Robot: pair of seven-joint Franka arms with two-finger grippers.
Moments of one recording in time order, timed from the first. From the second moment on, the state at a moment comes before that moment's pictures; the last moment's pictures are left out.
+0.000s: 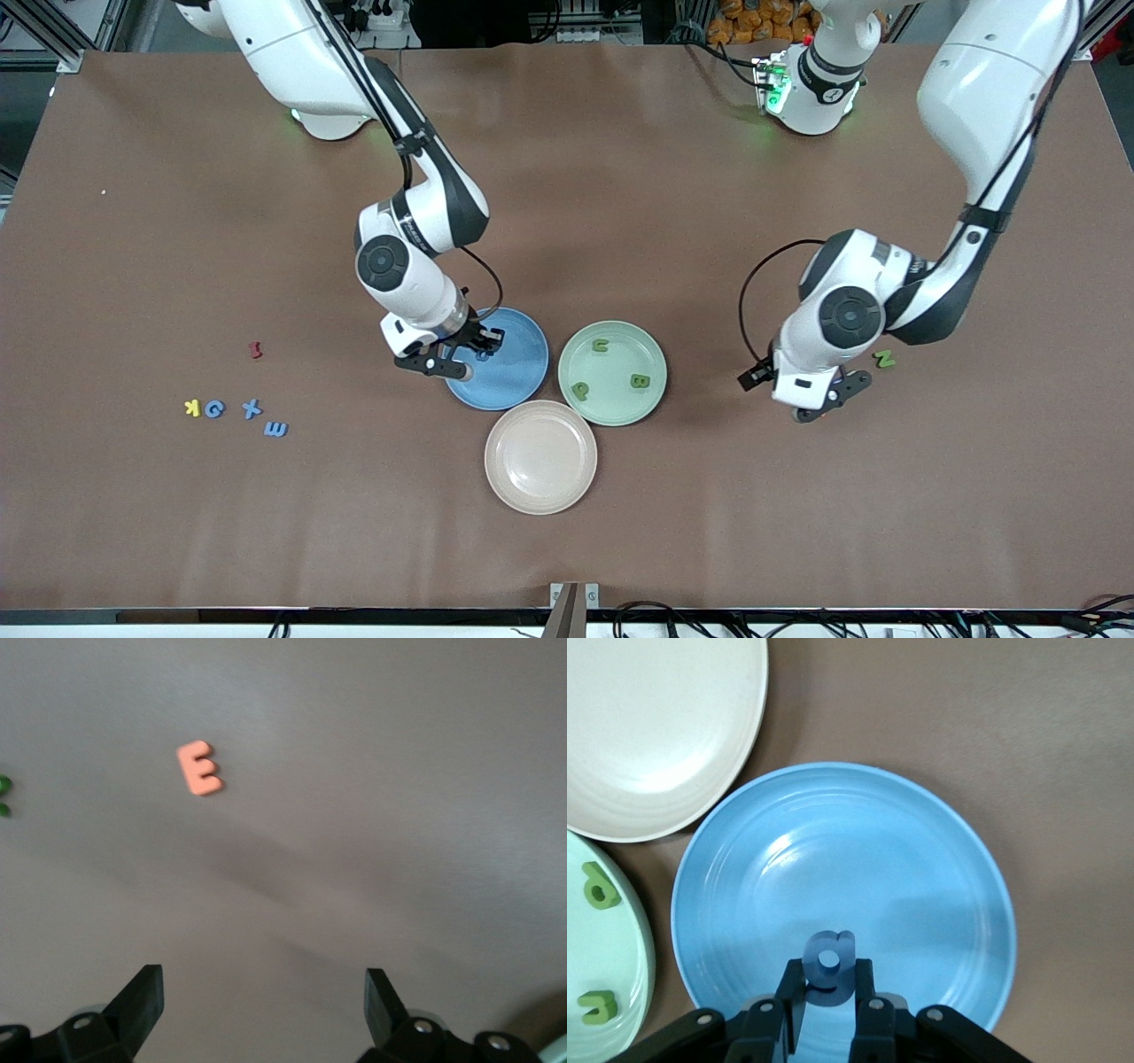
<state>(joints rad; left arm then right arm) 0.16 0.60 -0.54 -1.73 0.39 2.13 -1.04 0.61 0.57 -0.08 -1.81 0.31 2.48 0.55</state>
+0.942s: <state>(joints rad) 0.62 0.45 -0.64 -2.17 0.57 2.53 -0.59 0.59 0.58 -0.22 -1.79 0.31 2.46 0.44</state>
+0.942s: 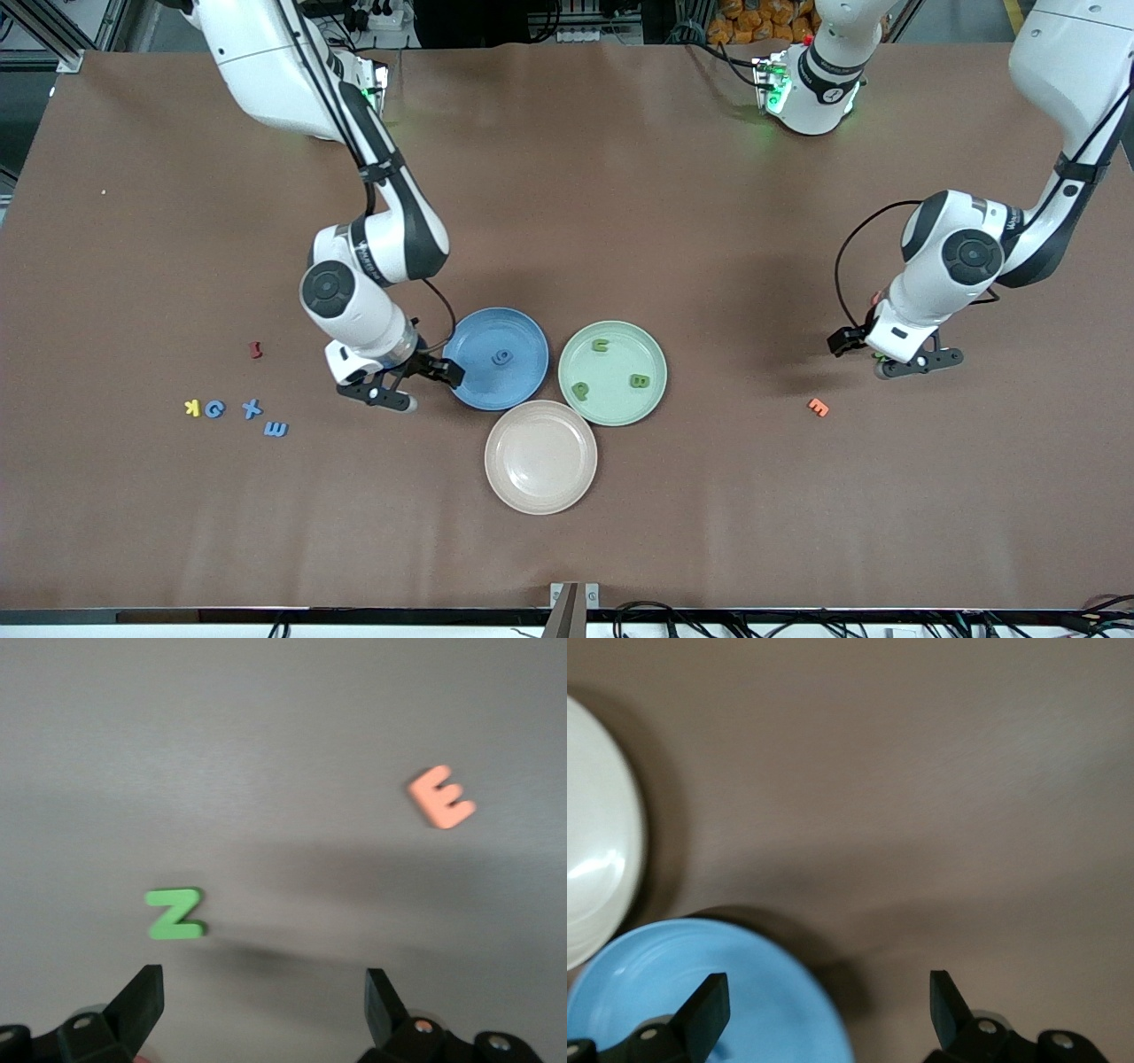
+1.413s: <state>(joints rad) 0.72 0.48 -0.64 -2.19 0.61 2.57 -0.50 0.38 0.56 -0.26 -1.76 0.31 2.29 0.04</state>
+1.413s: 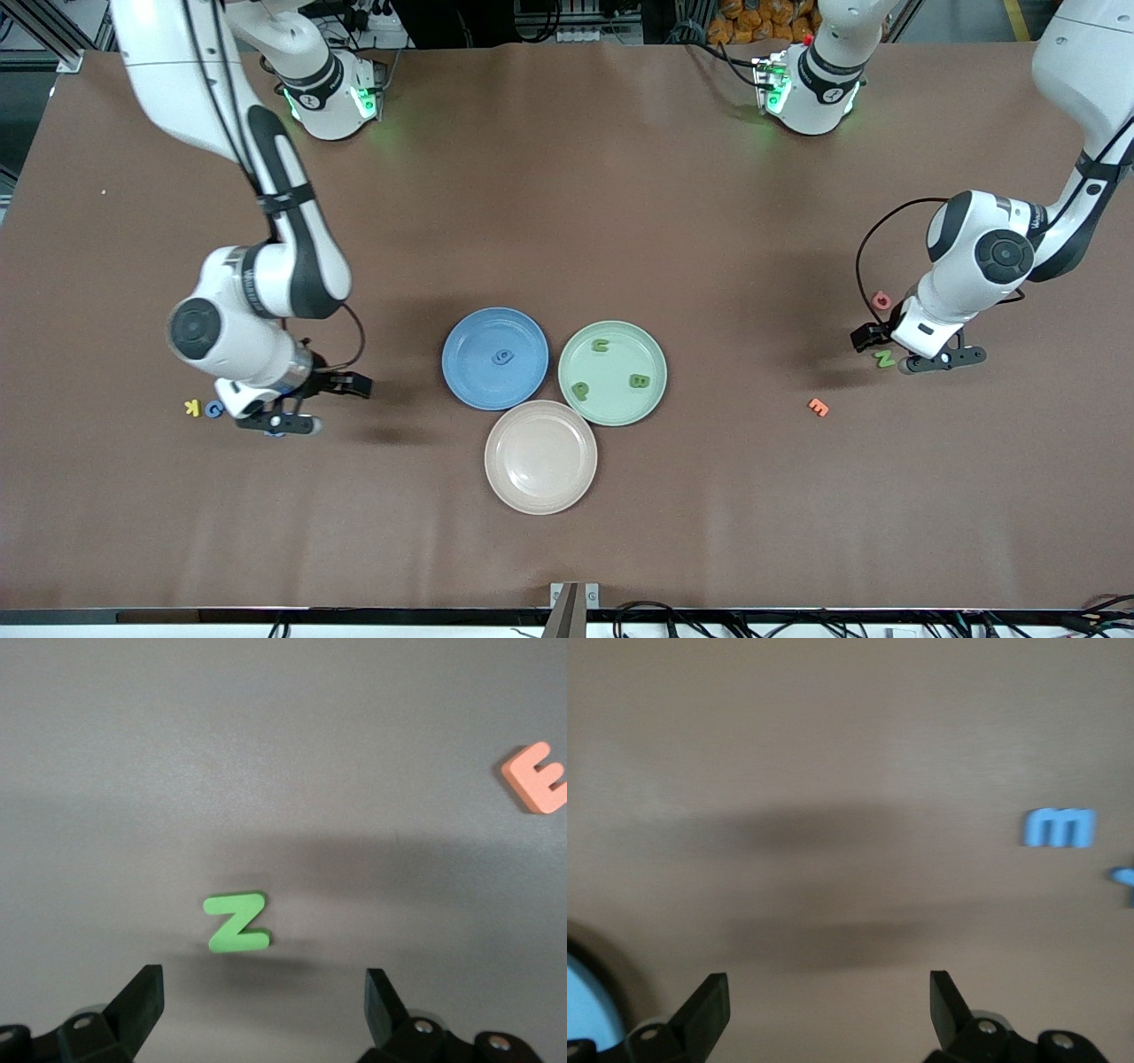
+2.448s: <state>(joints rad) 0.79 0.64 -0.63 -2.12 0.75 2.65 -0.50 0.20 0.63 -0.26 -1.73 0.31 2.29 -0.15</state>
